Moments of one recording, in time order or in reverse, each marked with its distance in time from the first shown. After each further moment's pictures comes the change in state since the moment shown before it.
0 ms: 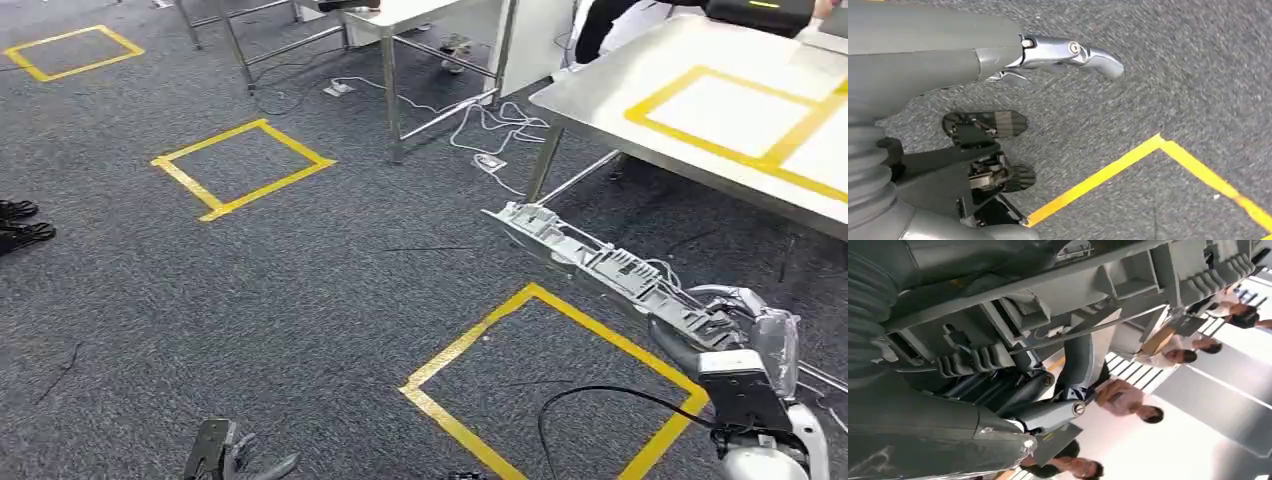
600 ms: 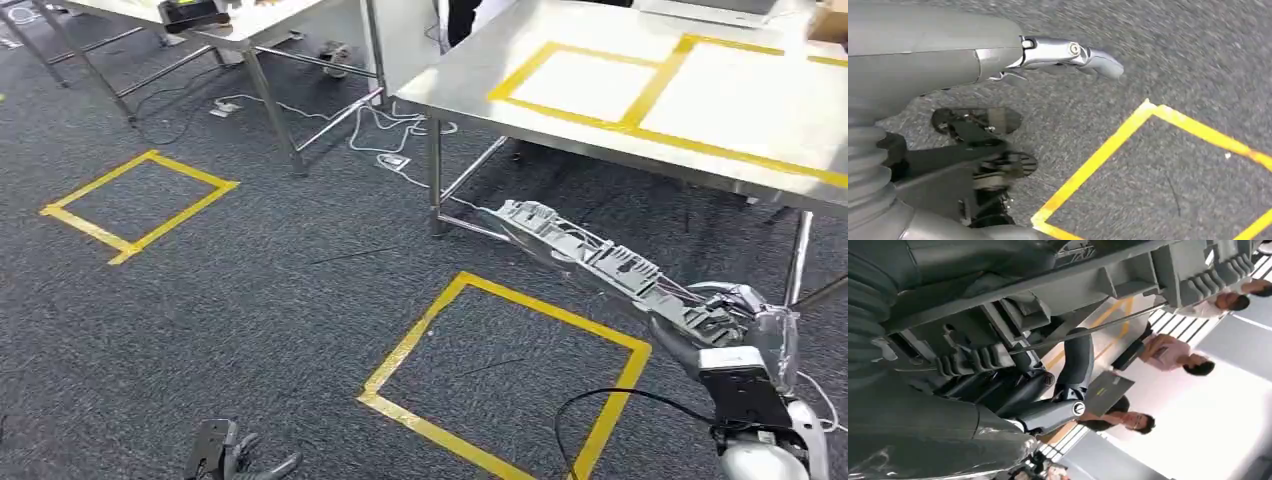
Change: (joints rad) left arm -0.002 0.000 0.000 0.000 0.024 0.012 -0.001; right arm -0.008 0.002 0.000 0.002 -0.003 -0.002 -0.002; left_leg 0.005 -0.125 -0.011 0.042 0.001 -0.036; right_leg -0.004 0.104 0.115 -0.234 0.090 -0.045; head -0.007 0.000
